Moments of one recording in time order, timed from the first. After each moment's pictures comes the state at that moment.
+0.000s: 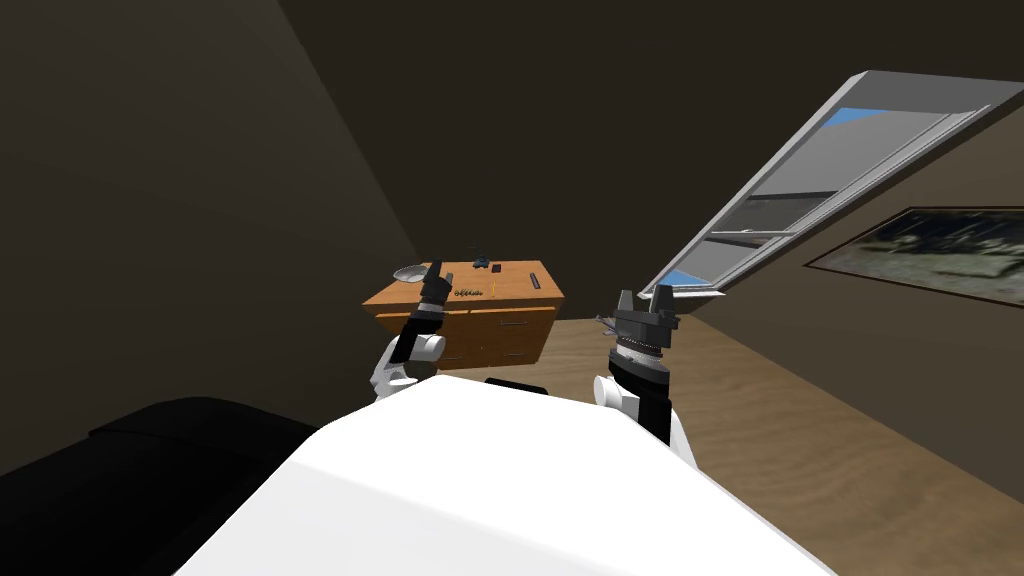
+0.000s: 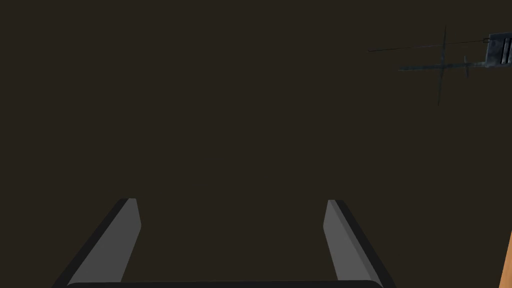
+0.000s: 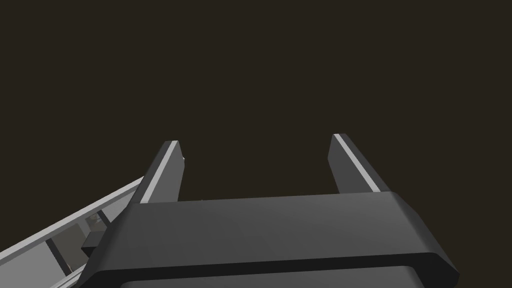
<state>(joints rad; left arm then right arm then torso) 0.32 0.19 0.13 -2.26 0.08 -0.19 -0.06 0.48 0.04 -0.05 -2.30 0.10 -0.55 -0.08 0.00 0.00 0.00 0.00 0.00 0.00</state>
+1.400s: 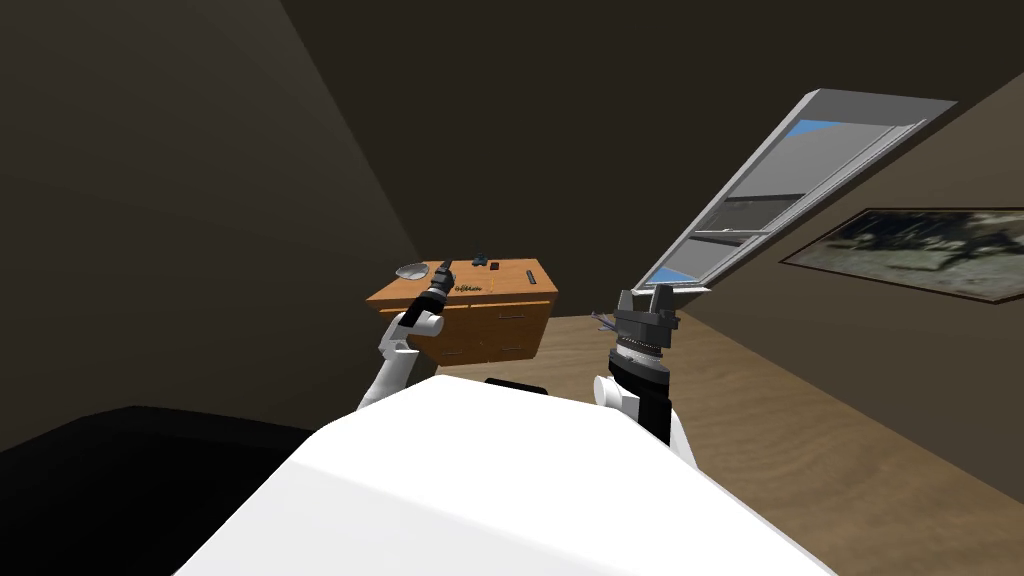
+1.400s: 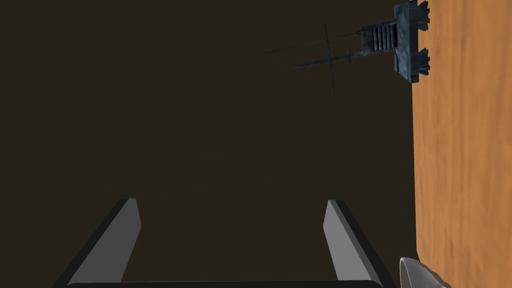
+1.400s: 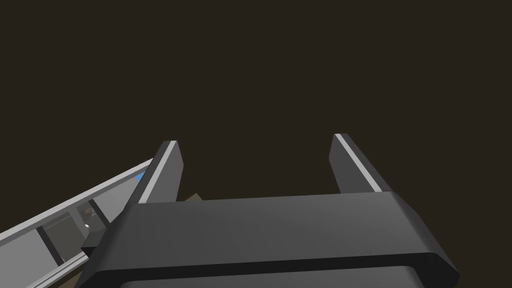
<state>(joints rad) 0.09 0.34 0.20 -2.07 0.15 0.17 -0.07 0.49 0.04 -0.05 -2.30 0.10 -0.55 -0.08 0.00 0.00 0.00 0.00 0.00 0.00</state>
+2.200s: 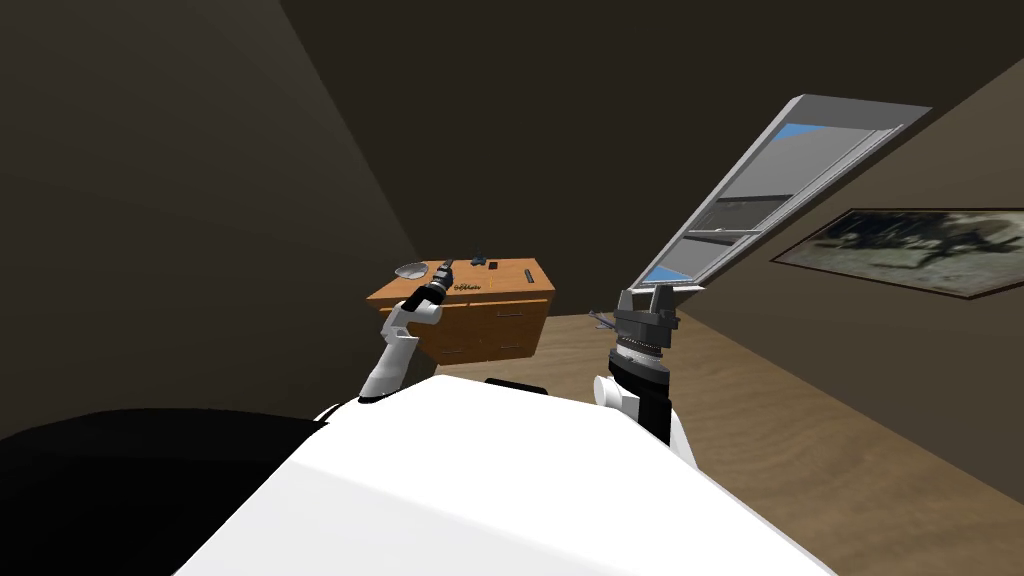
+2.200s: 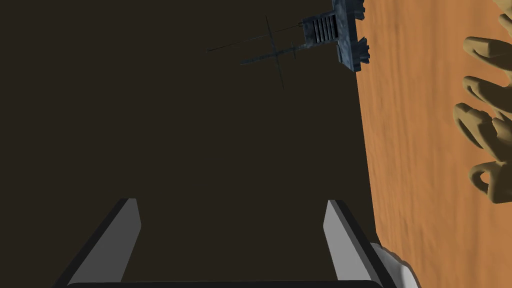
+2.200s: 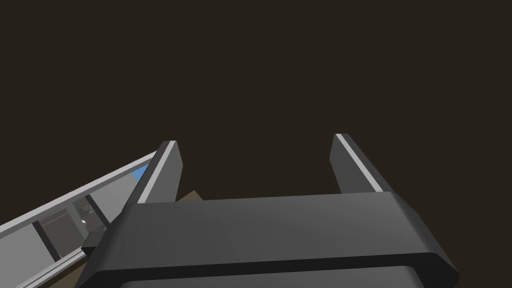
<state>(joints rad) -0.03 0.42 0.23 -1.96 0.19 0.37 -0.08 0.49 0.04 -0.05 -2.30 0.10 -0.55 -0.08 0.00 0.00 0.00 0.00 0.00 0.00</state>
